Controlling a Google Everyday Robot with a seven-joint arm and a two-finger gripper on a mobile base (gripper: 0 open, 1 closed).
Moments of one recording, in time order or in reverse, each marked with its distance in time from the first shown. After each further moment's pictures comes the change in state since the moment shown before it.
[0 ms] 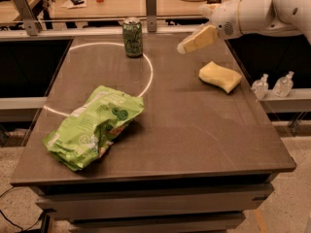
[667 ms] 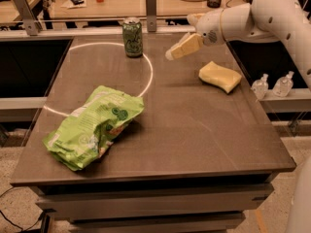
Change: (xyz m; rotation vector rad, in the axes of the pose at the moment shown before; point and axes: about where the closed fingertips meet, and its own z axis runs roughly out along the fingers) arm 0.017 0.004 0.045 -0.034 0.015 0.020
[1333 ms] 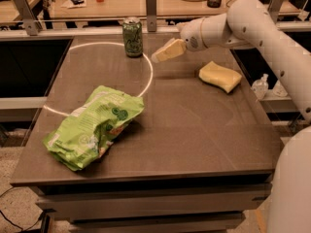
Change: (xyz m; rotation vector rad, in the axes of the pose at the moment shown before) arm 0.018 -0.010 0.054 0.034 0.019 0.075
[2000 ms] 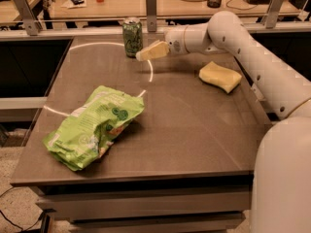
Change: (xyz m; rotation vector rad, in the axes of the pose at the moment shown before) arm -0.006 -0.001 0.058 -0.008 -0.095 0.100
